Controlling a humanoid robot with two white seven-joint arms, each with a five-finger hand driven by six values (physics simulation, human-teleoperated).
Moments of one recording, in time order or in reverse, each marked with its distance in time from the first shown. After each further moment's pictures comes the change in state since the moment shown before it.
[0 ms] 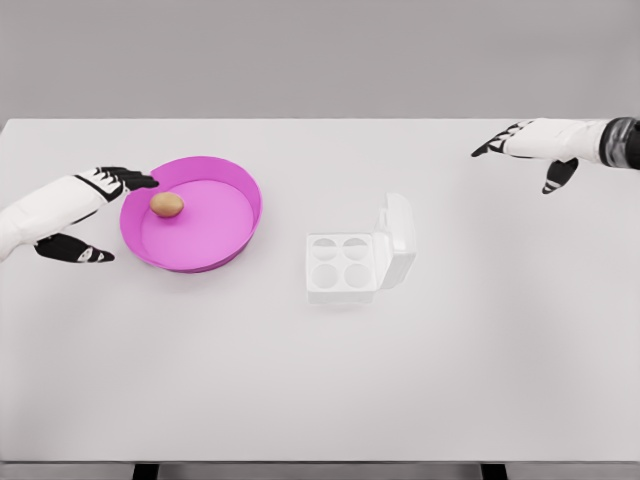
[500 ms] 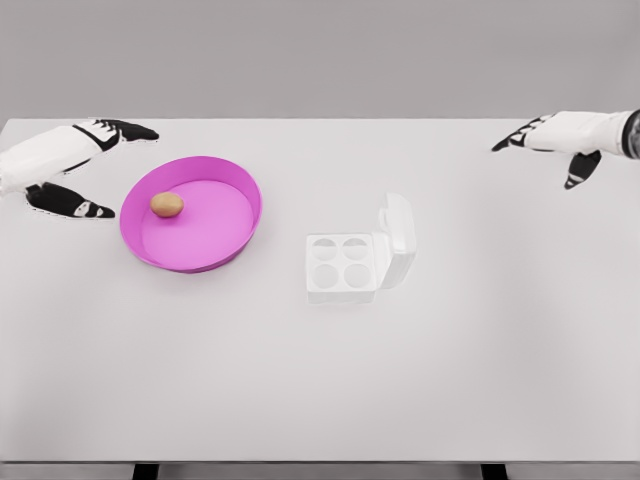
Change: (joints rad) left arm -0.212 -0.030 -0.032 0.072 0.154 0.000 -0.164; right arm -0.017 -0.025 -0.032 0.023 0.010 0.000 0.060
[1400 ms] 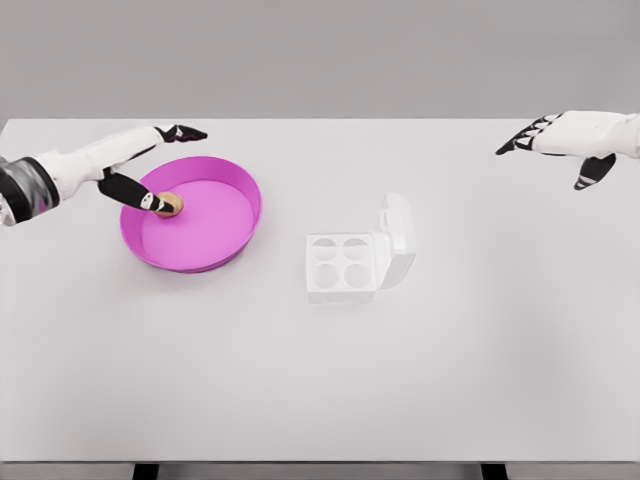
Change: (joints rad) left arm -0.077 -0.080 -0.186 -0.142 -0.005 0.599 -0.002; right arm 0.018 -0.135 -0.019 -0.233 0.001 0.000 0.010
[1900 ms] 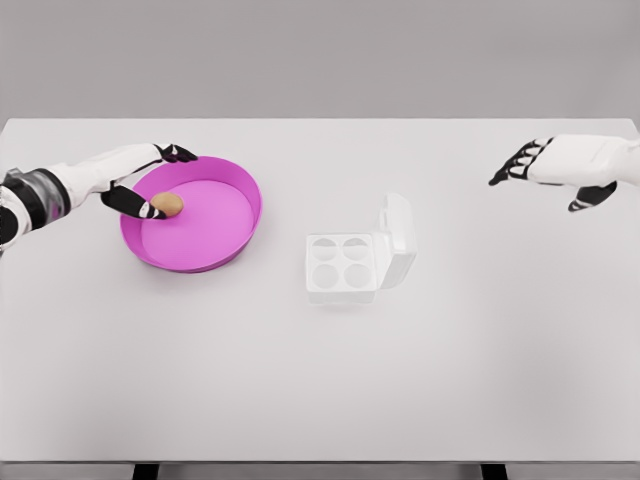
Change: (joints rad) left arm 0.003 -0.025 -0.030 0.030 -0.163 0.078 0.000; right arm 0.084 -0.133 -0.056 -0.270 0.013 0.000 0.000
